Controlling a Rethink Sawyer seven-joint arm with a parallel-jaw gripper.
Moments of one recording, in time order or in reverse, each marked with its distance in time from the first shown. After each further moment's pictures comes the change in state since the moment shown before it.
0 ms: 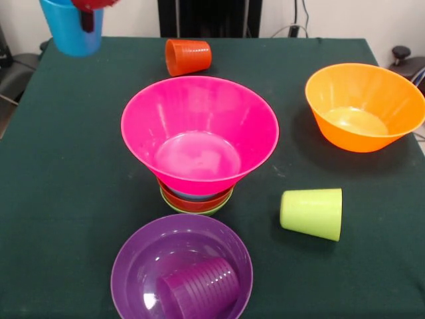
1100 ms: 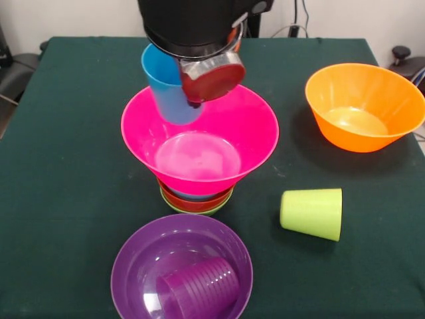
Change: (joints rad) arm 0.025 0.411 -0.217 -0.594 0.399 0.278 0.233
